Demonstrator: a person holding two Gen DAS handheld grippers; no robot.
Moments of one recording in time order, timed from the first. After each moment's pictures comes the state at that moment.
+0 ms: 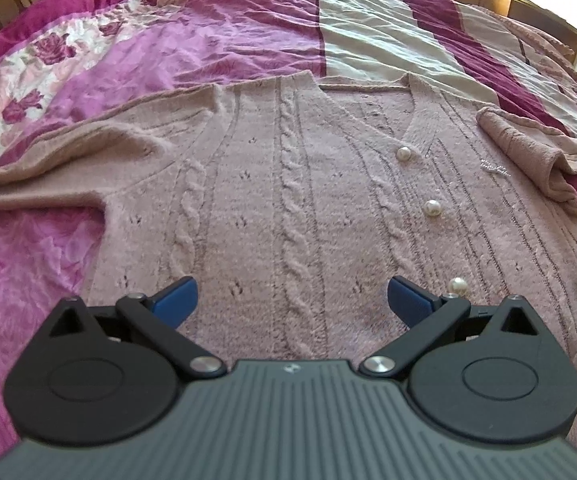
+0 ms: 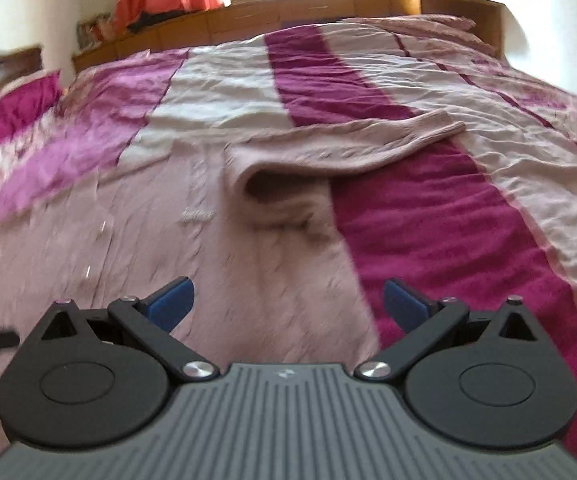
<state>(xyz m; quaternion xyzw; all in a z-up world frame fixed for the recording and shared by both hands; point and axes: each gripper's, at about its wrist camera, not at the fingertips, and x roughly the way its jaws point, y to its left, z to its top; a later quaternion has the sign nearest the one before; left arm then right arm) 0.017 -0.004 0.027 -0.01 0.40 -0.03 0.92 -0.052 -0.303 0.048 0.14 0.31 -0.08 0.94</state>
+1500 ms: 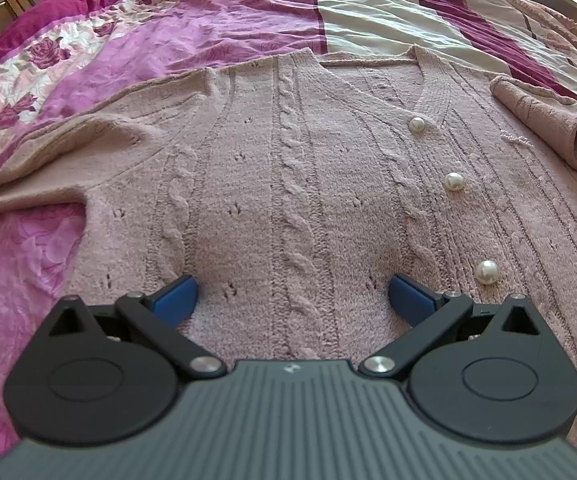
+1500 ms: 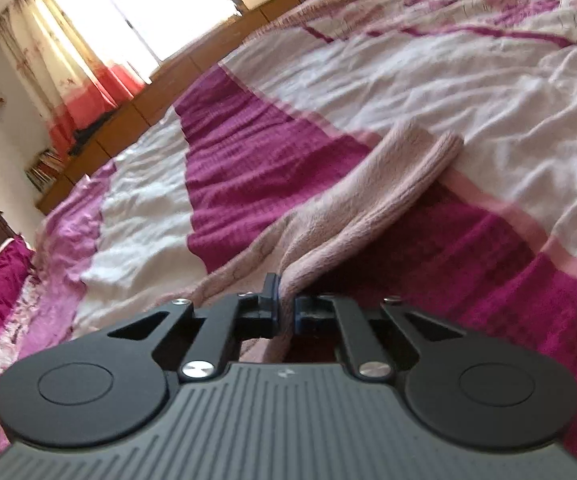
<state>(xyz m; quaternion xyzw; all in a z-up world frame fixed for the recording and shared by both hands) 0.029 -0.010 0.001 0.02 0.41 -0.02 0.91 0.105 -0.438 0.014 0.32 0.23 -0.13 0.91</state>
